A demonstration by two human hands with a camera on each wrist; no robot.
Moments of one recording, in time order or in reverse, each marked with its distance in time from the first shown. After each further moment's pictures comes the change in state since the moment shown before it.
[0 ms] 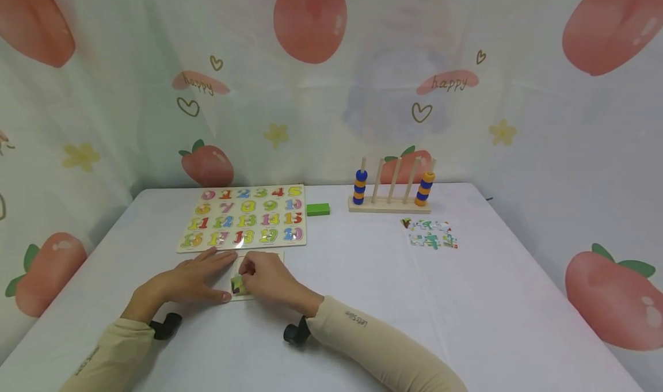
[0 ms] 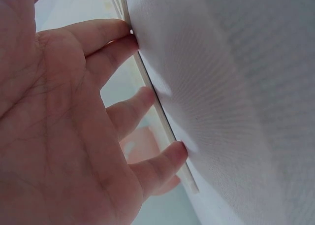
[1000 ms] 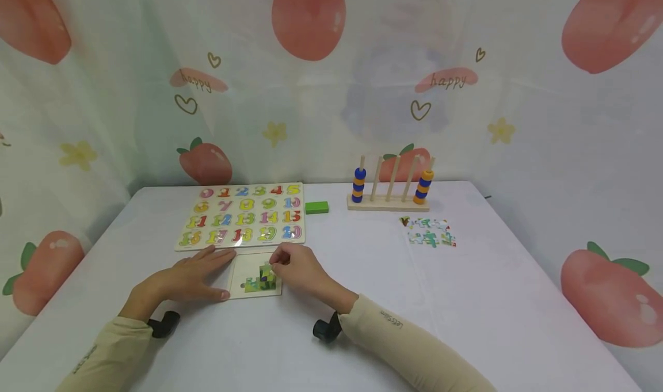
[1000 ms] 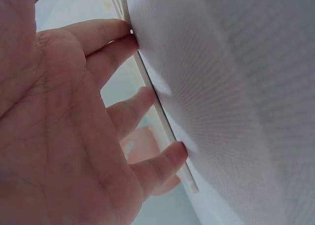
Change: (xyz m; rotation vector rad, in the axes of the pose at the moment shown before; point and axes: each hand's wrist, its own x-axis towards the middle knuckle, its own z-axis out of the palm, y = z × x) left_hand 0.000 0.002 0.000 0.032 0.000 0.002; right_hand -0.029 0.022 -0.043 0.080 0.108 0.102
